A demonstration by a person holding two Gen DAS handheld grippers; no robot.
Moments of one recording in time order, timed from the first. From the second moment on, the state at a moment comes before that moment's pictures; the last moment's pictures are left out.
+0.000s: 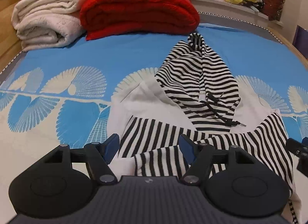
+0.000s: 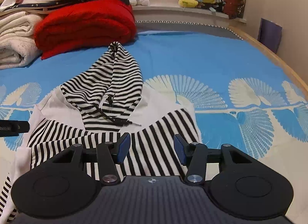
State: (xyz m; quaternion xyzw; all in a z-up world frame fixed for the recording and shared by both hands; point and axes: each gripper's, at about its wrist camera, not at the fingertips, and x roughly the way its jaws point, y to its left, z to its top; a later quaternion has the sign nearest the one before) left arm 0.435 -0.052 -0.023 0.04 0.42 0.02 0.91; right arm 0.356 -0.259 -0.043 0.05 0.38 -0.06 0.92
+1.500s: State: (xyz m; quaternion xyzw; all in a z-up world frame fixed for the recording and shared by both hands) left arm 0.671 -0.098 -0.052 0.07 0.37 -0.02 0.93; right arm 0.351 -0.315 -0.040 -0.04 0.44 -0.05 0.90
